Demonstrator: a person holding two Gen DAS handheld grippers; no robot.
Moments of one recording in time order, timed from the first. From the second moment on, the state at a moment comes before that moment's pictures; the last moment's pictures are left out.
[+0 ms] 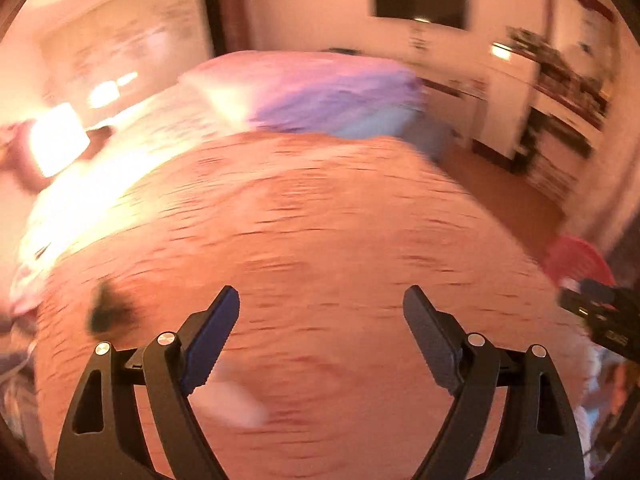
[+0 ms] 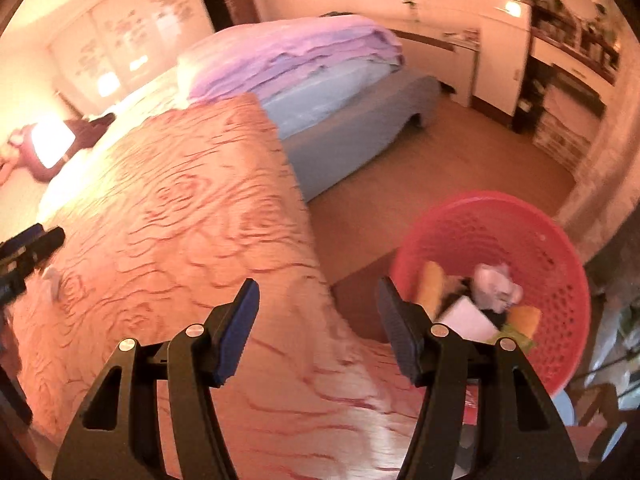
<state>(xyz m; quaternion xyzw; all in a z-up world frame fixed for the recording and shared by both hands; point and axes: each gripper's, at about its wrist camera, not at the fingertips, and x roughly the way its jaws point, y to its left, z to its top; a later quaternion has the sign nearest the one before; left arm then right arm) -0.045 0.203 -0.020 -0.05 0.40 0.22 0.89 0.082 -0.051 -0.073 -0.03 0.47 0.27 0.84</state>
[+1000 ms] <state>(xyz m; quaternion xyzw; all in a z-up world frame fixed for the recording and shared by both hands) -0.122 0.361 -0.056 -0.13 0.41 0.34 0.84 -0.011 0.156 -0.046 -0.19 0.41 0.50 0.74</state>
